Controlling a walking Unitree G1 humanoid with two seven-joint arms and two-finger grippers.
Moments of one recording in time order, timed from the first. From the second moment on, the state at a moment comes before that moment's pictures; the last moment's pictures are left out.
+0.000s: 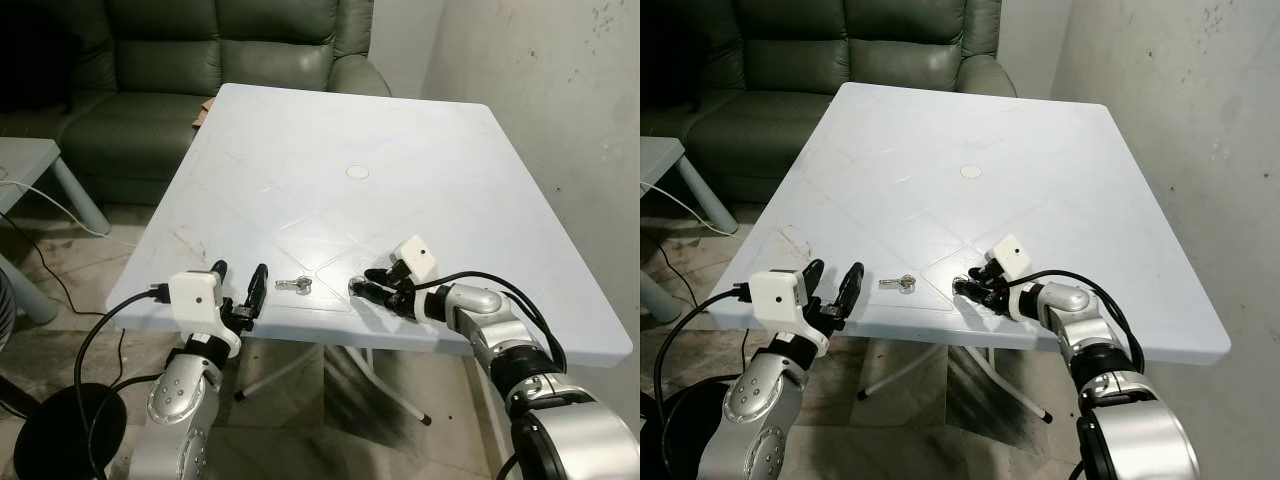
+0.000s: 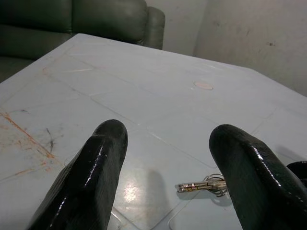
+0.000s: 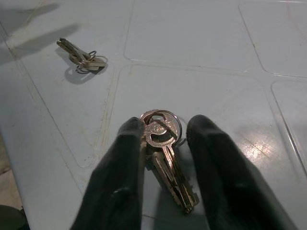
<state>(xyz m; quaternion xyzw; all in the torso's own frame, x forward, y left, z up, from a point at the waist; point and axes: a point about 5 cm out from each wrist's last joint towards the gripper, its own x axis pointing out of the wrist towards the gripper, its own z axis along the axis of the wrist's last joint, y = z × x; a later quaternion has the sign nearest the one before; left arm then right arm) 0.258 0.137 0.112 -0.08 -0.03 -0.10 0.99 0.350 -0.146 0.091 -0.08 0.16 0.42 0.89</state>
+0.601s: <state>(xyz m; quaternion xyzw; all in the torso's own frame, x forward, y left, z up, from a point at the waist) 0.259 0.137 0.113 -0.08 -0.03 -0.10 0.99 0.352 -0.139 0.094 -0.07 0.16 0.42 0.89</state>
